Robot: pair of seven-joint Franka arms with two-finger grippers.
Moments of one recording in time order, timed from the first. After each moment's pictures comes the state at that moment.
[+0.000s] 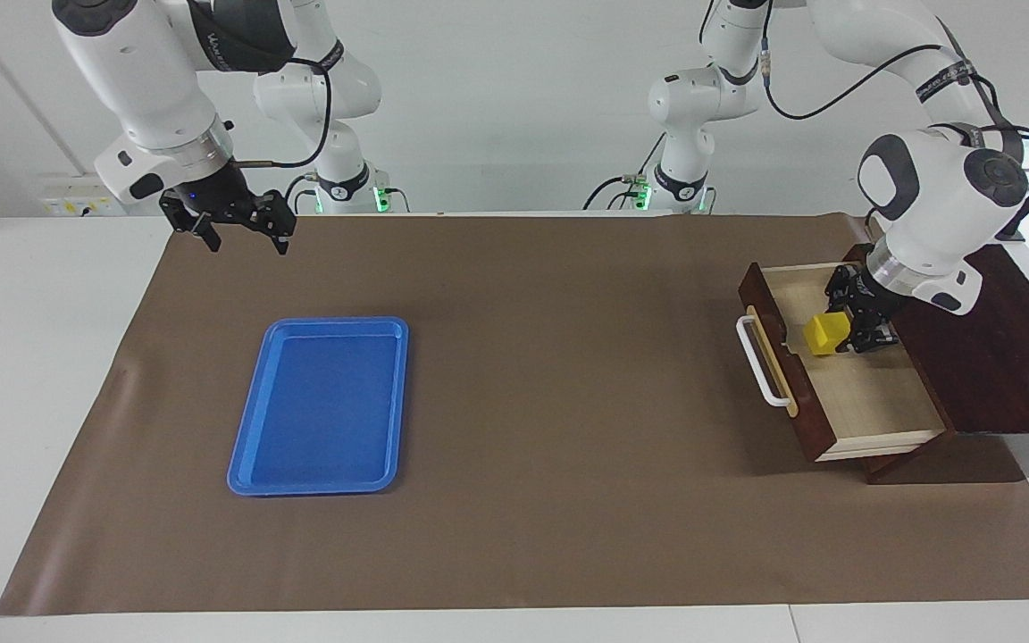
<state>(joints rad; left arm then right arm) 0.11 0.13 -0.05 -1.85 0.03 1.93 -1.55 0.08 -0.02 -0.04 -1.65 -0.02 1.55 0.09</state>
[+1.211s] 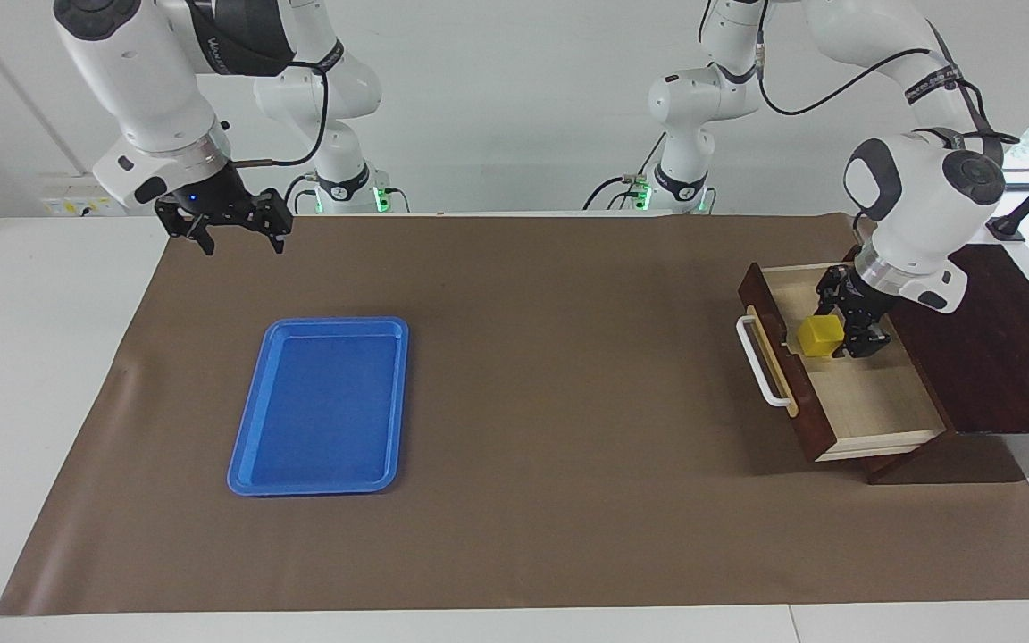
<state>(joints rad) 0.11 0.10 -0.06 -1.91 0.03 2.01 -1.55 0.08 -0.02 -0.04 -1.66 -0.03 1.54 0.01</state>
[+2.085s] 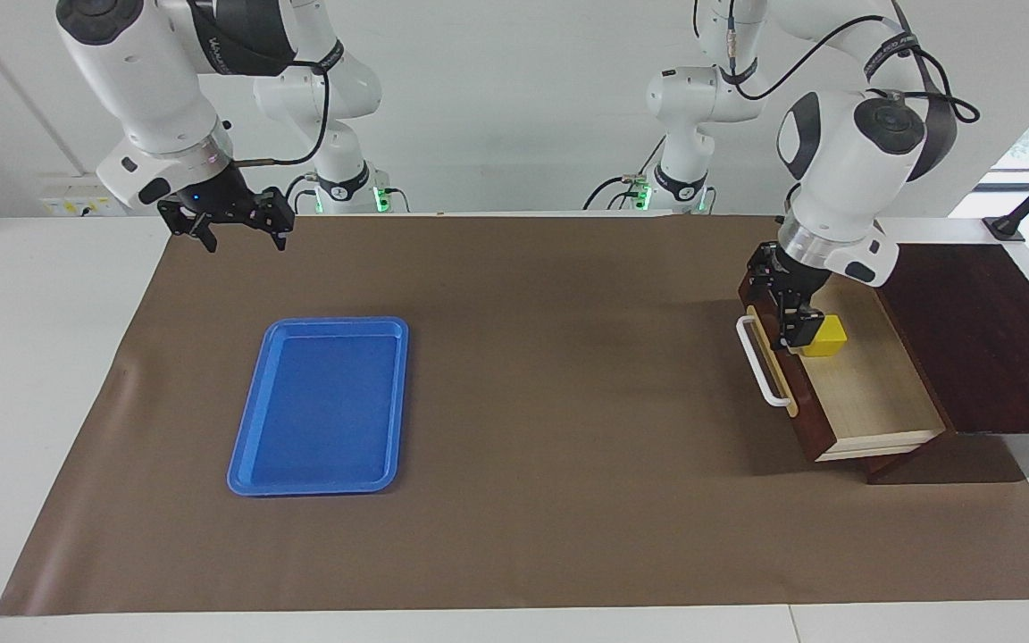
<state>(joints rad) -0.13 0.09 -0.08 -1.80 0.02 1.90 -1.82 0.08 -0.02 -0.04 -1.66 -0.03 1.52 0.00</state>
